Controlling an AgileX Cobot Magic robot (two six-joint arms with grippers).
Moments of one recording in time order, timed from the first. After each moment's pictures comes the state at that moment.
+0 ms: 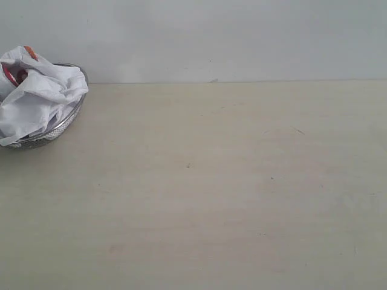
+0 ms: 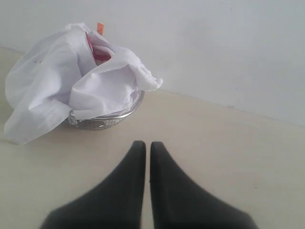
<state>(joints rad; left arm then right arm) -0.05 0.14 0.00 -0.02 0.10 -0.26 -0.02 0.00 0.00 0.05 0.33 0.03</state>
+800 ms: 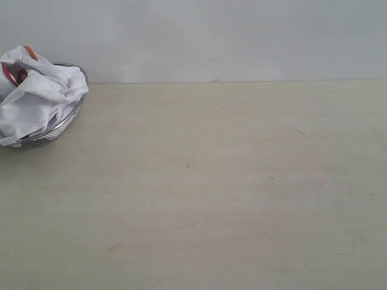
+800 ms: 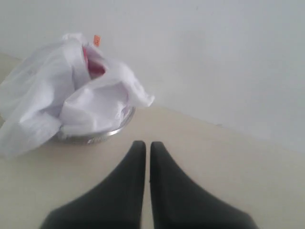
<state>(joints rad) -0.05 0.14 -0.05 -0.02 0.11 -0.32 -0.02 0.00 0.00 0.05 0.33 0.03</state>
